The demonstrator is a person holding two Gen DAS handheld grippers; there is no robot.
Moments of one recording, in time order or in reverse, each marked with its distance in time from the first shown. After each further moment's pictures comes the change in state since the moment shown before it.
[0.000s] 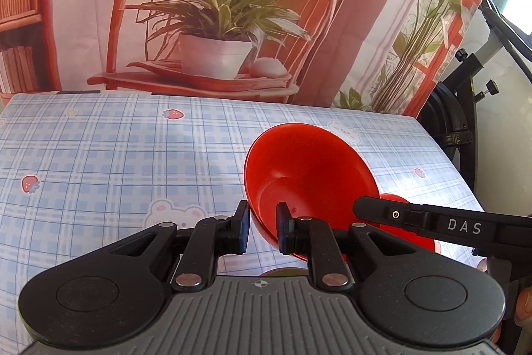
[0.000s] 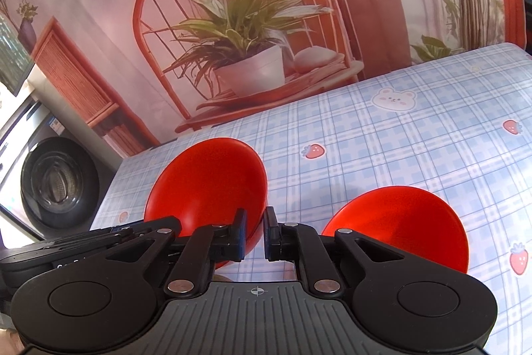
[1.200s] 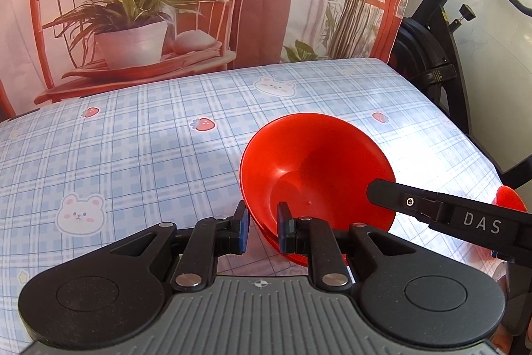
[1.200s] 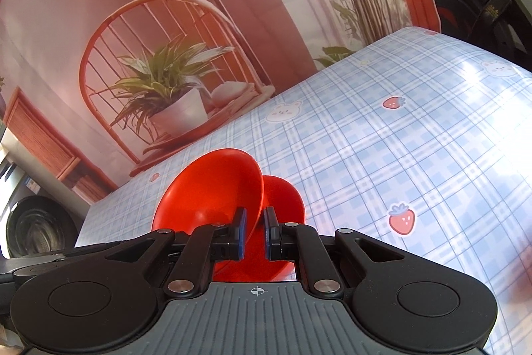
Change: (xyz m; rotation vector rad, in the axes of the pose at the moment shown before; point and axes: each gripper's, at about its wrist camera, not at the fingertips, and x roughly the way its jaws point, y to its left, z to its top) left arm 0.045 -0.108 -0.022 0.196 0.100 0.027; right arm -0.072 -0.097 -0.038 0.167 -0.151 -0.092
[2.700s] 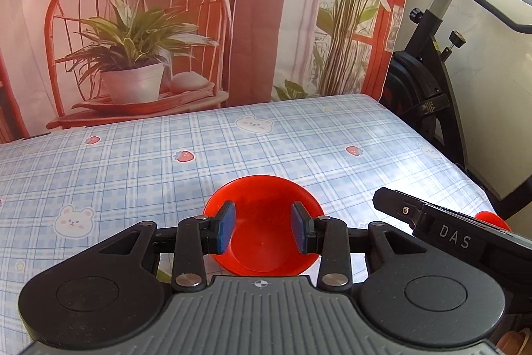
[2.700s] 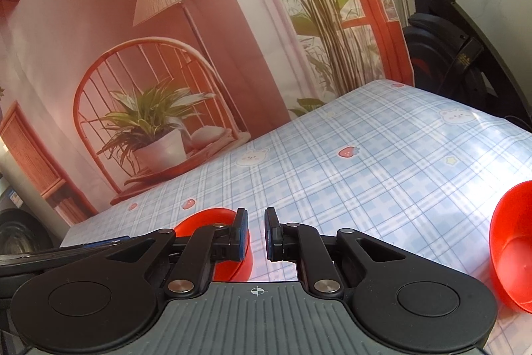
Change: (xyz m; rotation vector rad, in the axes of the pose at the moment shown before) left arm -0.036 -0.062 -0.007 -0.022 -0.164 0.052; right arm -0.047 -0.028 -0.004 -0.060 -0.194 -0.065
